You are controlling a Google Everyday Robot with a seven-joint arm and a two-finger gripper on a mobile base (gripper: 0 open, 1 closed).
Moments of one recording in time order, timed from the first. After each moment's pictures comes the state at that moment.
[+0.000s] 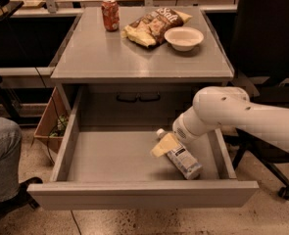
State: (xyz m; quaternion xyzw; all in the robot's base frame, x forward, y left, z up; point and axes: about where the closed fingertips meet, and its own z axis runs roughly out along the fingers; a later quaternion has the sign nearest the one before) arm 0.568 -0.100 0.661 -0.36 0.90 0.11 0.21
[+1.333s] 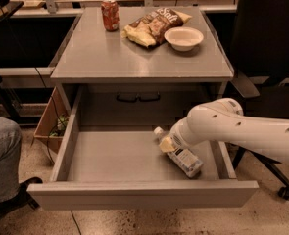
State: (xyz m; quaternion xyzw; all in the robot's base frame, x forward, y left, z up) arm 0.574 -0.100 0.639 -0.32 0.91 0.07 0.25
